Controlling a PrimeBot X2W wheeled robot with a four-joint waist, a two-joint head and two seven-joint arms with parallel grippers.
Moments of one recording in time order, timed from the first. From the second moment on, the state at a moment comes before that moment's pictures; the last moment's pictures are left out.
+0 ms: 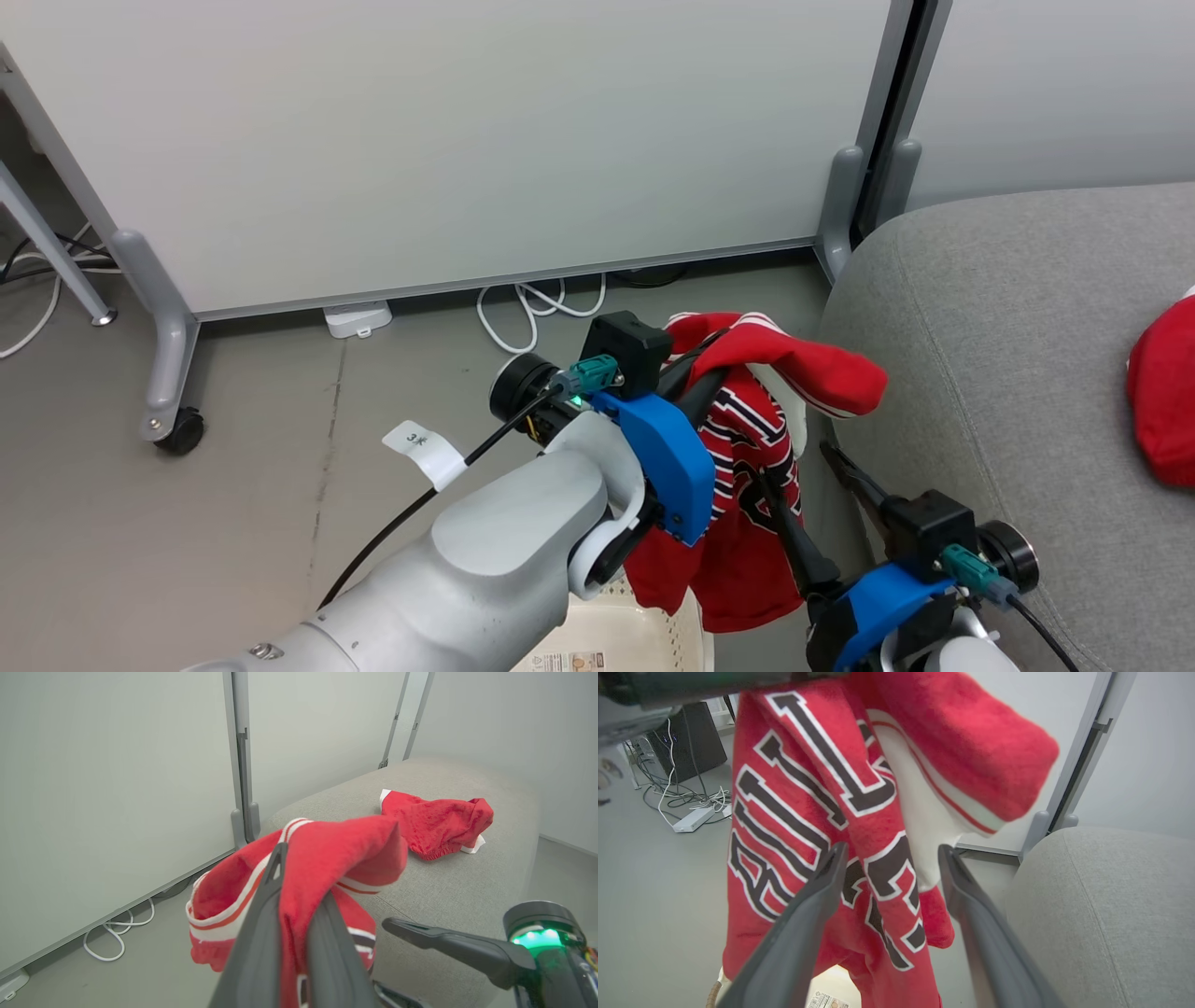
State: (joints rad) left arm -0.85 0.05 -1.27 0.70 -1.05 0.03 -0.20; right arm -0.12 -0.05 0.20 0.26 0.06 0.13 -0.11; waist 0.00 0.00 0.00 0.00
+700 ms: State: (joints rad) left arm -0.86 0.05 -1.28 0.67 -1.03 -0.01 -0.20; right arm -0.39 -0.07 0.35 0.64 0.13 0.13 -0.13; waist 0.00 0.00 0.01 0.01
